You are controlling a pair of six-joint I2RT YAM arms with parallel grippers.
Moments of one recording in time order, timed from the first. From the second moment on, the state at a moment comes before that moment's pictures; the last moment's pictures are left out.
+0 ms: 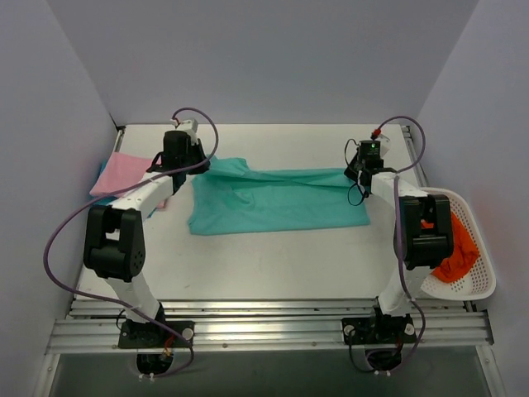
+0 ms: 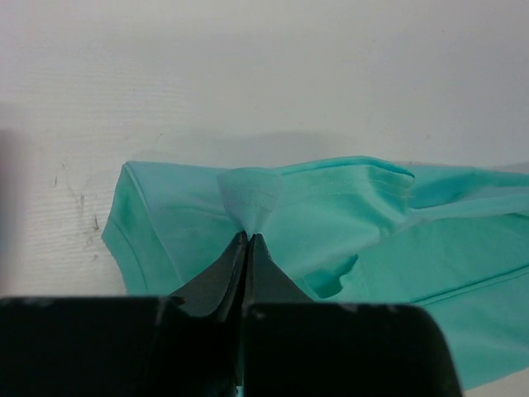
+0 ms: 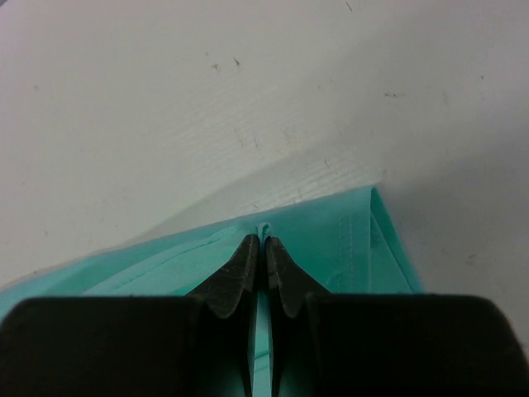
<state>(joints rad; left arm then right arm) -0.20 1.81 1.30 -0.02 0.12 -0.34 0.05 1.84 1.17 -0.01 0.12 0.54</state>
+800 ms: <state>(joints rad) -0.59 1.58 1.01 -0.23 -0.46 -0.38 0.05 1.72 0.95 -0.05 0.30 0.63</state>
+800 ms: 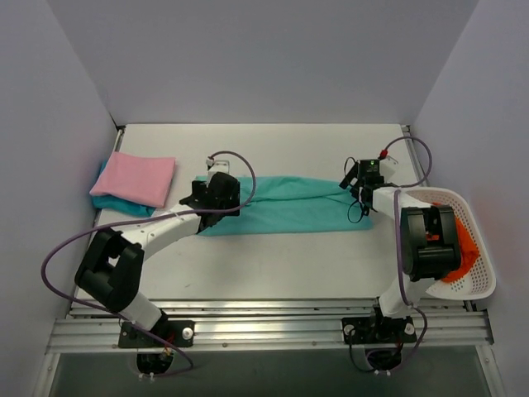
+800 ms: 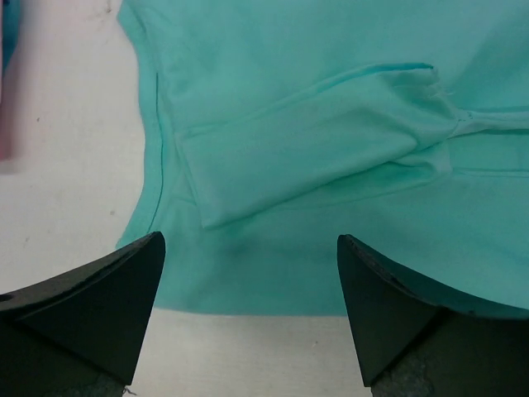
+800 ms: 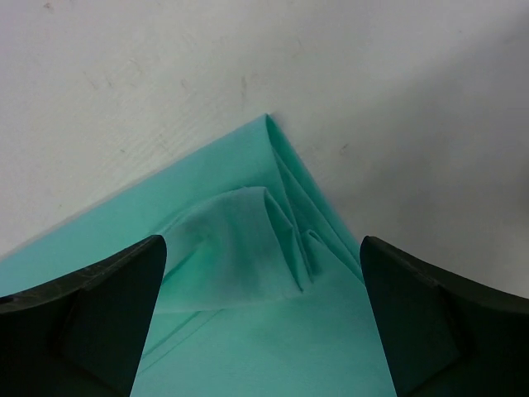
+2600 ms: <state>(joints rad) -0.57 1.44 0.78 0.07 -0.51 -0.51 0.09 1.83 1.06 -0.13 0.39 0.70</state>
